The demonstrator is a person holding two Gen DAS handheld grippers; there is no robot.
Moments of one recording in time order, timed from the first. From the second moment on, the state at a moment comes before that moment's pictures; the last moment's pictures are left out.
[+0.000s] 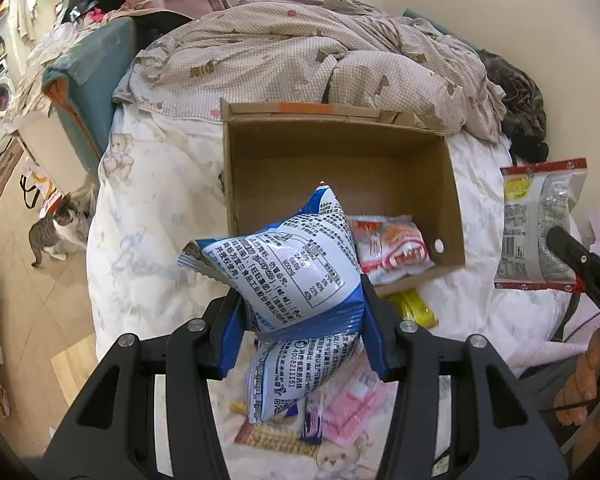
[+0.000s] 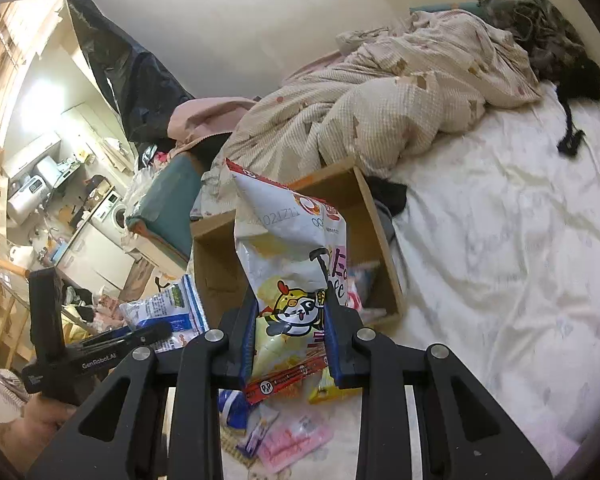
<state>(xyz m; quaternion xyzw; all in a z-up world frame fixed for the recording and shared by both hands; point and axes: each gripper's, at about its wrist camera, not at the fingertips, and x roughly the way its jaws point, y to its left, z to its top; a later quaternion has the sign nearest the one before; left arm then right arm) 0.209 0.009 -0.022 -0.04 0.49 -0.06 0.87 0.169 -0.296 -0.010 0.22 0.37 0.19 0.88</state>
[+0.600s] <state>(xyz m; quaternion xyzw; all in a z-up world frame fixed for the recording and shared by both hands) 0.278 -0.020 -0.083 0.01 0.51 -0.09 0.85 0.280 -0.227 -0.059 0.09 0.43 0.18 0.88</state>
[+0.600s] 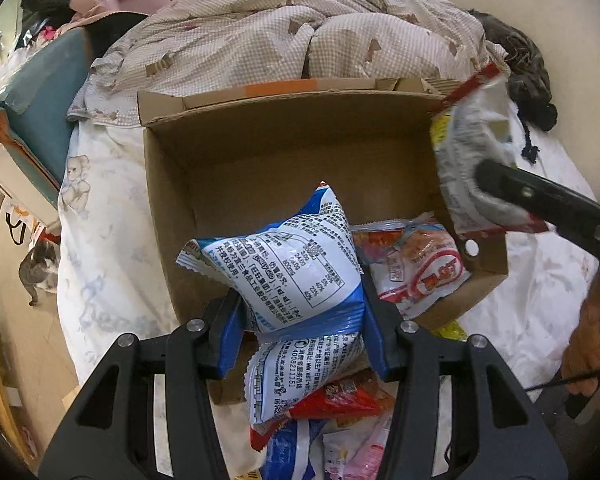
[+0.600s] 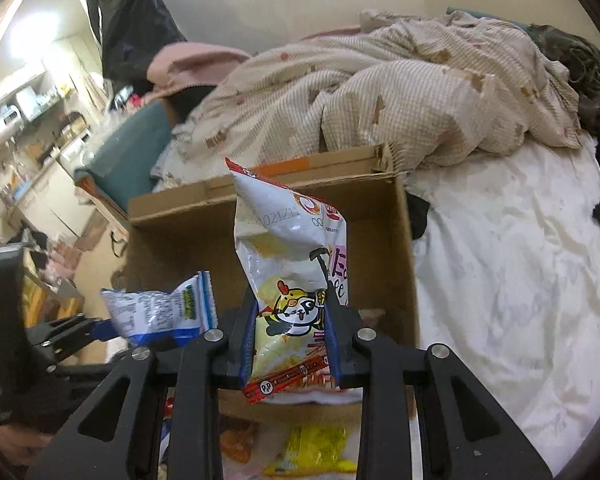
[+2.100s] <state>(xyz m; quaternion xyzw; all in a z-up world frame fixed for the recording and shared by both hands) 0.257 -0.002 -0.039 -0.03 0.43 -0.09 0.90 0.248 -0.232 -0.035 0.09 0.39 0.15 0.90</state>
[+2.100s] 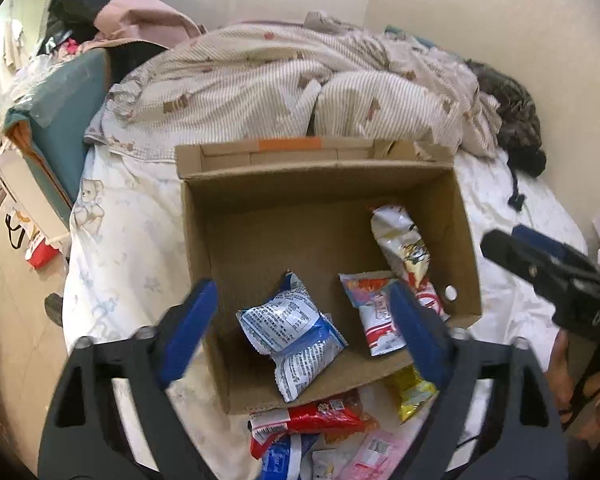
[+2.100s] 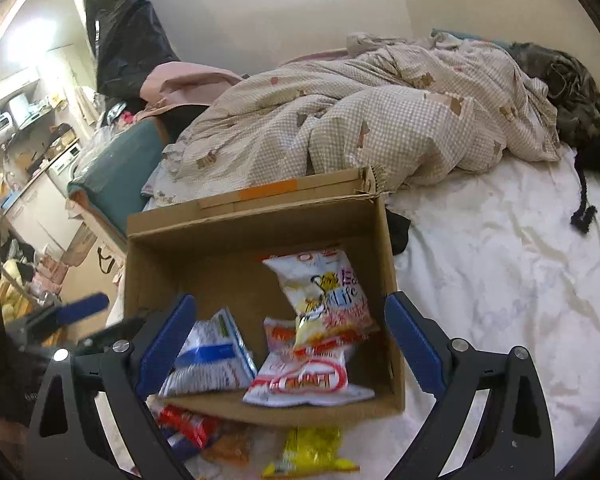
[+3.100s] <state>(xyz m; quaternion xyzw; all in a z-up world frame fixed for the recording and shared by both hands) 0.158 0.036 -0.037 -0.06 0.46 -0.01 0.89 0.150 -0.265 -0.036 0.13 0.41 0.12 0.89</state>
